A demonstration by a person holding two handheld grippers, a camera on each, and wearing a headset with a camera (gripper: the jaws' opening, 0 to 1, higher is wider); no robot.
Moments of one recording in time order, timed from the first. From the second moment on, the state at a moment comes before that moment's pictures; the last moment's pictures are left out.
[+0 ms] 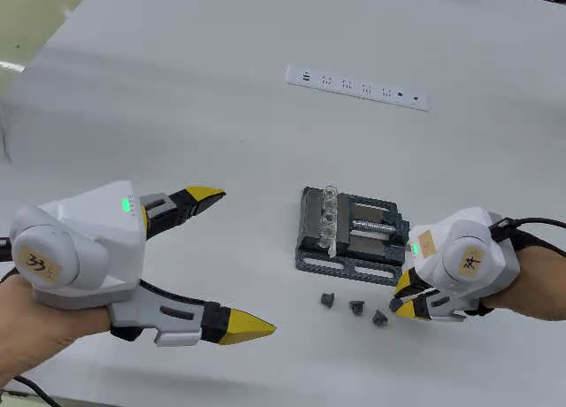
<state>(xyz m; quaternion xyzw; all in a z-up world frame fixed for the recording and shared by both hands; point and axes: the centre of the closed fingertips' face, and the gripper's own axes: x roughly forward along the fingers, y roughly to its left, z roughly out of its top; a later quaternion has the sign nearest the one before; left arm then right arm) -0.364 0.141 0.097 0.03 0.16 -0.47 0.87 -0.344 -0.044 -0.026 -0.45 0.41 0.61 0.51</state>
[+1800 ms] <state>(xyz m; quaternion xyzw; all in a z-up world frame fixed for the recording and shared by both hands) -0.368 0.130 0.096 0.01 0.14 -0.48 0.87 -0.224 0.074 0.061 -0.41 0.37 0.59 0.59</state>
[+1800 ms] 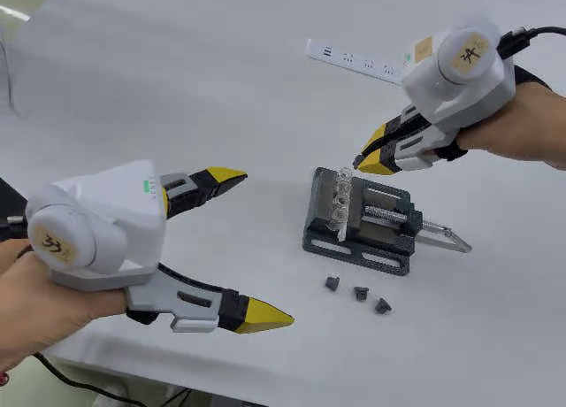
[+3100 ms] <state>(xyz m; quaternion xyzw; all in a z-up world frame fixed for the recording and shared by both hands) -0.368 0.130 0.094 -0.01 0.13 -0.47 0.87 -0.221 0.072 0.033 -0.41 0.40 0.59 0.56</state>
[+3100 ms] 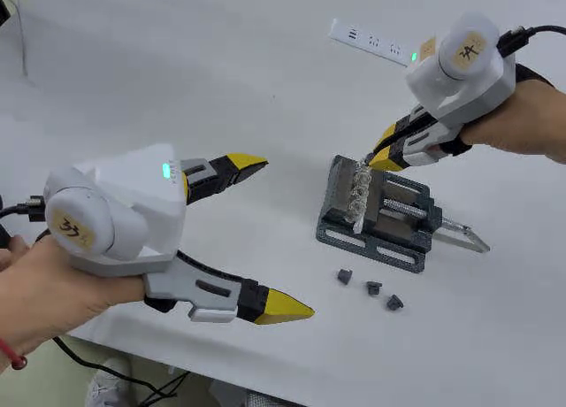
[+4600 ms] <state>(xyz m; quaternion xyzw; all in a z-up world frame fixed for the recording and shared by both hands) -0.364 0.129 0.096 -0.02 0.13 -0.47 0.87 -0.220 0.077 0.026 -0.46 0.43 0.57 0.53</state>
